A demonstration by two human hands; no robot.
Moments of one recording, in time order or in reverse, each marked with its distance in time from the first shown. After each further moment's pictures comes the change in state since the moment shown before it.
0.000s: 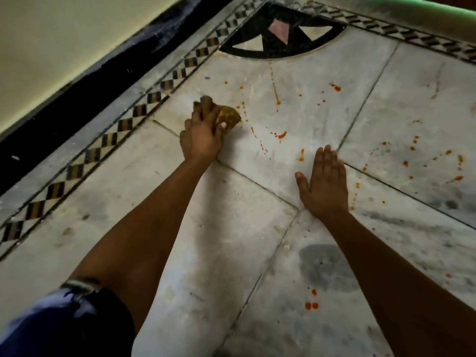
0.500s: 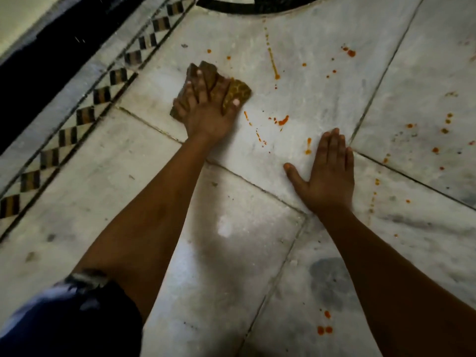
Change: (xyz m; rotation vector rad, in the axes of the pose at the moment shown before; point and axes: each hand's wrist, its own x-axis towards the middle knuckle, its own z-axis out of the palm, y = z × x) left_hand 0.056 0.016 0.060 0.083 -0.219 0.051; right_hand 0.029 -0.003 0.034 -0.026 0.076 0.079
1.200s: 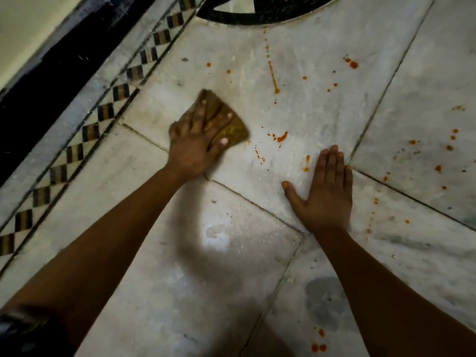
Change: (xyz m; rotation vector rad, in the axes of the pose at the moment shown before) left_hand -0.015 -0.040 -0.013 0.181 -0.088 0.262; right_hand 0.001 -0.004 -0.003 0.029 -0.003 0.031
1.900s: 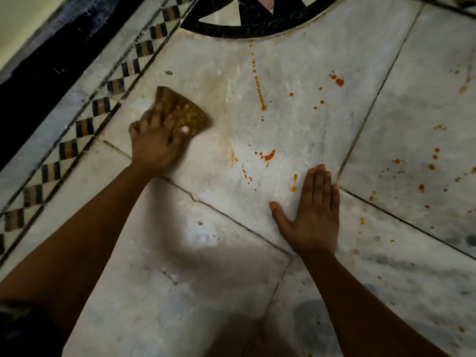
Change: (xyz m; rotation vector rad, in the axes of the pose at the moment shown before) left_hand 0.037 -0.039 -0.014 -0.017 0.058 -0.172; right_hand 0.000 -0.001 -0.003 0.006 -0.013 0.023
